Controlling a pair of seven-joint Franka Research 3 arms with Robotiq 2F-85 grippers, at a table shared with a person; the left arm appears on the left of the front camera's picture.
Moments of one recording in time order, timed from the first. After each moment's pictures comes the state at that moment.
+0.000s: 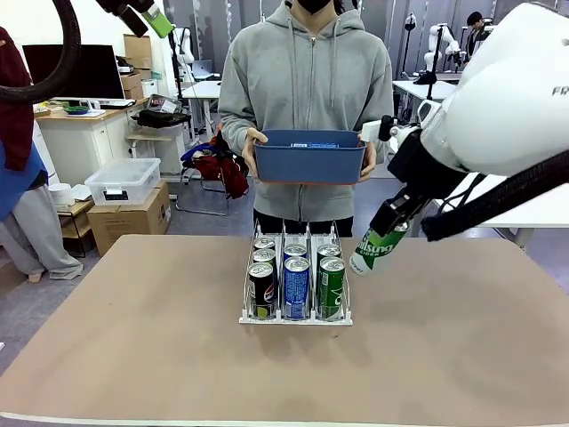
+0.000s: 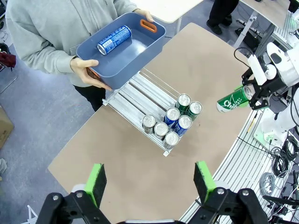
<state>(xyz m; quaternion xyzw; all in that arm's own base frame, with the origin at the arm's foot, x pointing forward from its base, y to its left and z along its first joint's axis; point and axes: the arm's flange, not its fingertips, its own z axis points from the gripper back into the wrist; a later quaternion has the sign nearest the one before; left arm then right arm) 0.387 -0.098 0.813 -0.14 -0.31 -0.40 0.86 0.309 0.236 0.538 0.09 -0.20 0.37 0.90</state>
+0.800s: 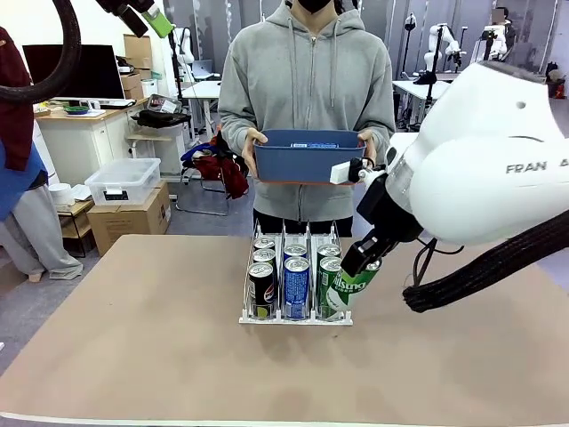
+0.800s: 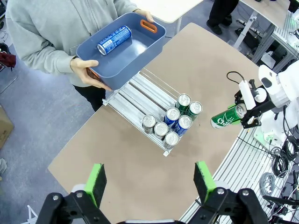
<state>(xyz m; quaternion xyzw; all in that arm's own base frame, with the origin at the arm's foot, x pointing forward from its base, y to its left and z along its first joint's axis) 0.387 -0.098 0.813 -0.14 -0.31 -0.40 0.86 0.296 0.272 0.482 0.10 -0.19 0.38 0.90</state>
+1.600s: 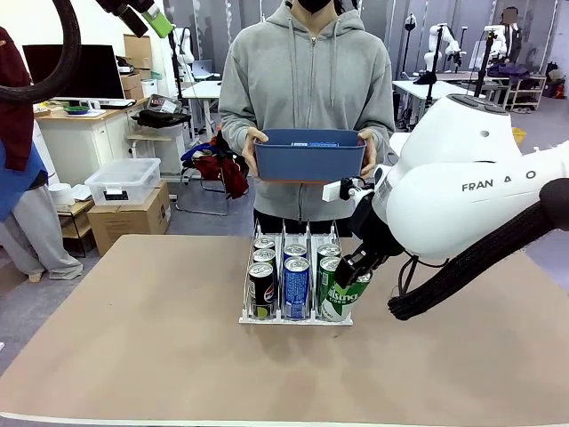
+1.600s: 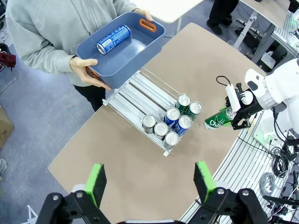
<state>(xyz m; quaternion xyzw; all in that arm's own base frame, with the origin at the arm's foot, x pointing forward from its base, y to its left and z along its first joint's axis) 0.387 -0.098 0.813 -0.14 -0.31 -0.40 0.86 0.314 0.280 0.450 0.10 -0.17 0.37 0.91</state>
